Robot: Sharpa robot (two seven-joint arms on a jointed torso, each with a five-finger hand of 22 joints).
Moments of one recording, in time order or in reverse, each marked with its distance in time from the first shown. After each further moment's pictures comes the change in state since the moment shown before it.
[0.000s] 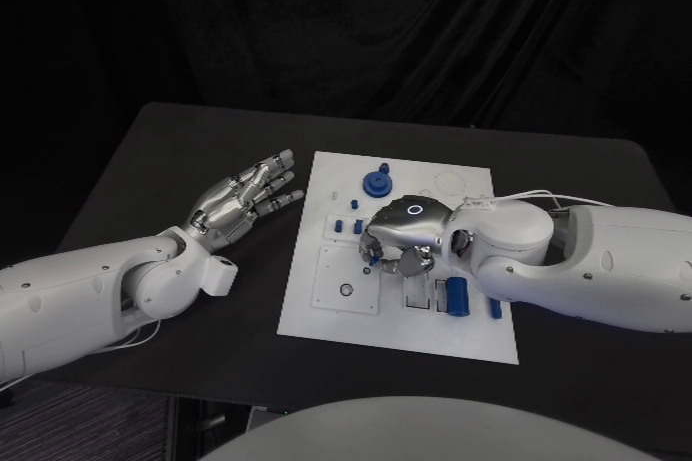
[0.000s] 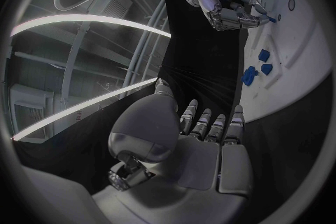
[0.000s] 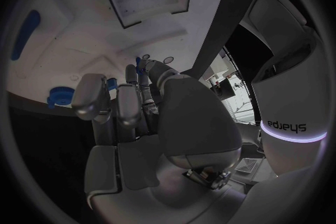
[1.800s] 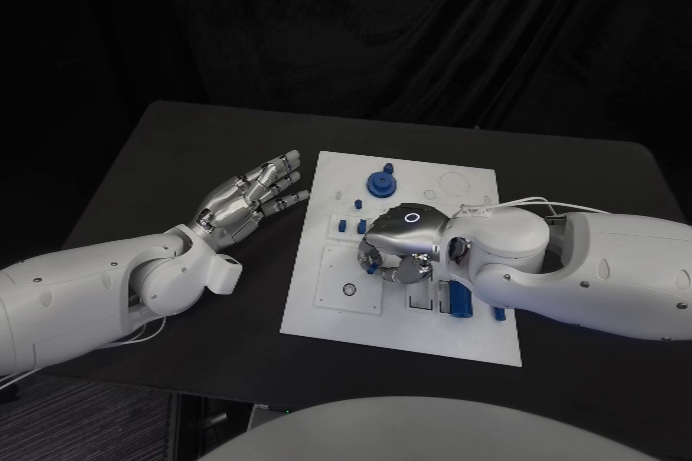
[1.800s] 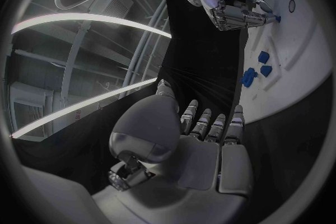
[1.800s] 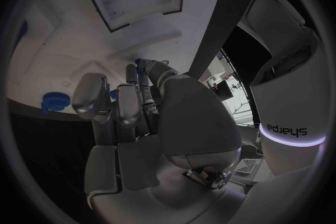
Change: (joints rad) left arm -0.004 0.007 0.000 -0.011 0.001 0.017 0.000; left_hand 0.017 0.016 0.009 -0.003 0.044 -0.004 0.004 0.000 -0.002 0.000 0.000 -0.004 0.000 0.000 0.007 0.000 0.000 0.000 0.008 0.007 0.000 0.006; right arm -0.016 0.021 0.001 -0.003 -0.009 0.021 0.002; right_hand 0.000 0.000 0.003 -0.003 -0.002 -0.003 -0.003 -0.009 0.000 0.011 -0.004 -0.004 0.002 0.000 0.000 -0.005 -0.012 0.000 0.000 0.000 -0.012 0.001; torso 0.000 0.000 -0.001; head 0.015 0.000
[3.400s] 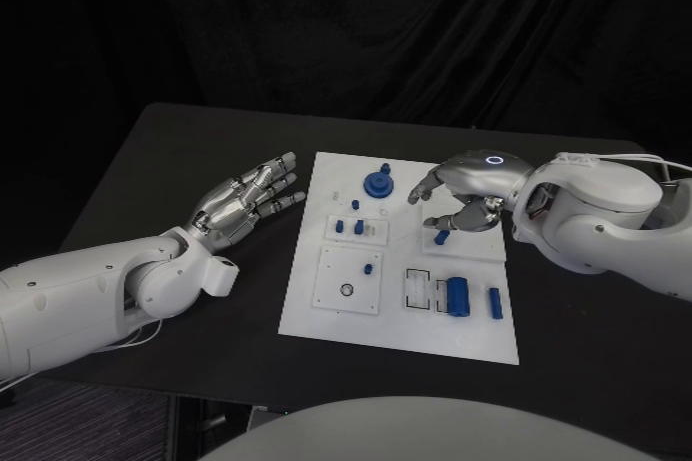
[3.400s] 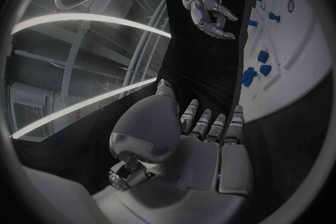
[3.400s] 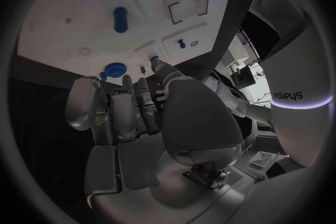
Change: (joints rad) left arm -0.003 -0.001 0.000 -0.003 0.000 0.001 0.000; left_hand 0.008 0.000 -0.003 0.003 -0.014 0.009 0.009 0.000 0.002 -0.004 0.004 -0.004 0.000 0.000 0.000 0.000 0.000 0.000 0.000 0.000 0.000 -0.022; right arm 0.131 -0.239 0.000 0.060 0.128 -0.075 -0.042; right_hand -0.087 -0.005 -0.134 0.106 -0.161 -0.198 -0.056 -0.115 -0.249 -0.295 0.077 -0.052 -0.075 0.023 0.066 0.116 0.076 -0.016 0.029 0.061 0.087 0.000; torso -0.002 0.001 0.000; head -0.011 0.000
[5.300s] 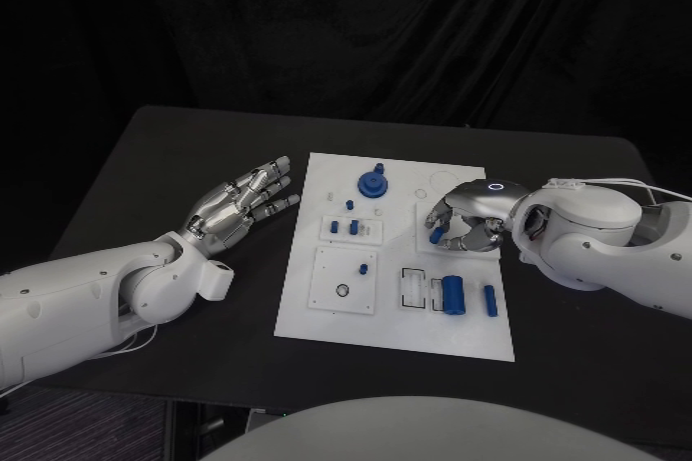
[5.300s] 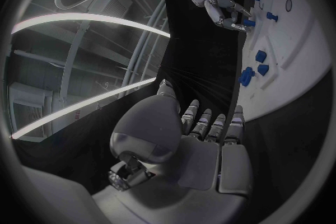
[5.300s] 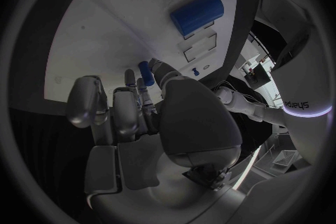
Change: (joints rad) left arm -0.007 0.006 0.000 -0.009 0.000 0.001 0.000; left_hand 0.028 0.008 0.009 -0.009 0.060 -0.003 0.015 0.000 0.001 0.000 0.007 0.000 0.000 -0.003 0.004 0.000 0.000 0.000 0.001 0.008 0.000 0.003; right arm -0.087 -0.024 -0.002 -0.047 0.013 0.062 -0.071; right_hand 0.034 -0.009 0.004 0.008 0.016 0.030 0.031 -0.012 -0.060 0.164 -0.040 0.030 -0.010 -0.010 -0.024 -0.028 -0.084 0.001 -0.009 -0.024 -0.019 0.000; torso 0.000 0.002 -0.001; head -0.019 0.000
